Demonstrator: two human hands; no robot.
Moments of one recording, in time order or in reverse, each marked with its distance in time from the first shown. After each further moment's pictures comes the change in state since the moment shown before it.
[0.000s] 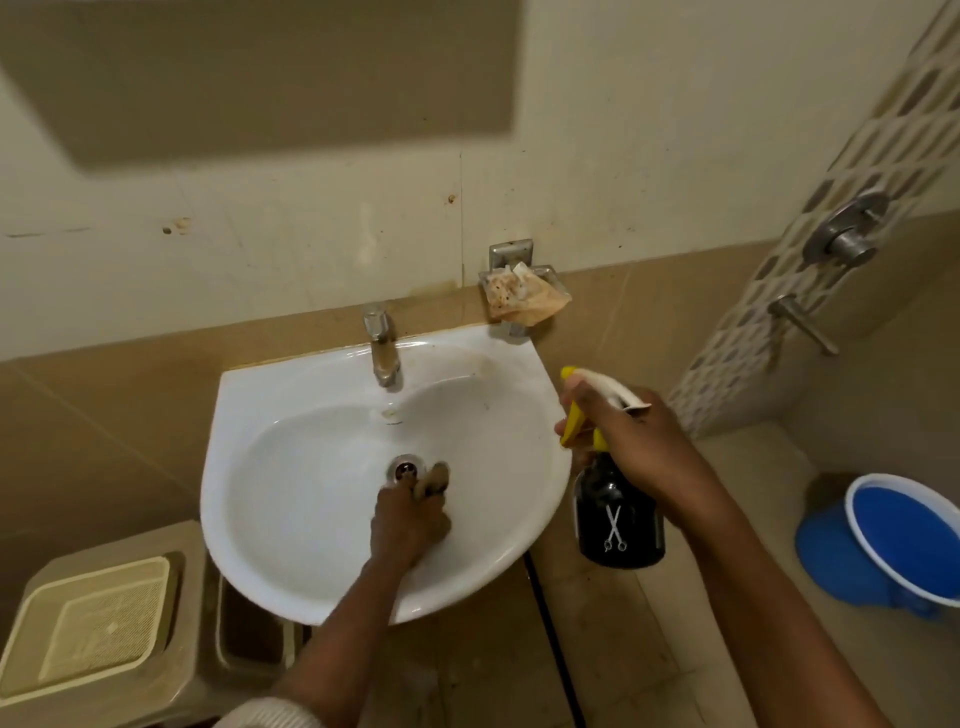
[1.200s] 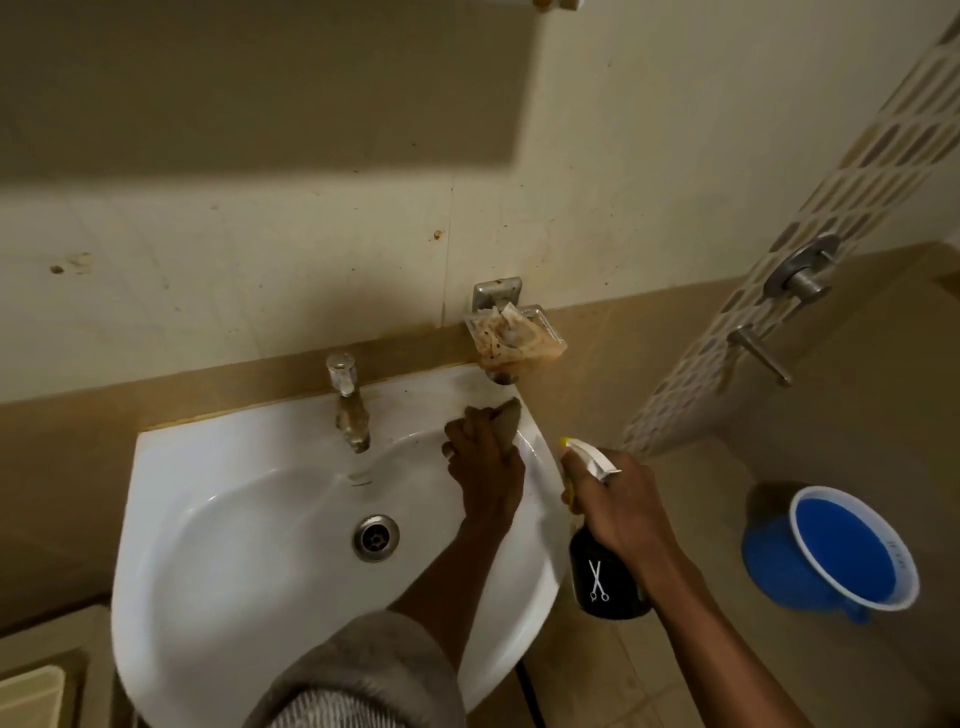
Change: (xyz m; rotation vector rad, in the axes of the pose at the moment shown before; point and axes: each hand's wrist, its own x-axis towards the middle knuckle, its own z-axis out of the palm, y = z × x) left_hand 0.069 0.137 0.075 -0.064 0.158 0.474; right_hand 0.067 0.045 0.034 -0.321 0.291 0.021
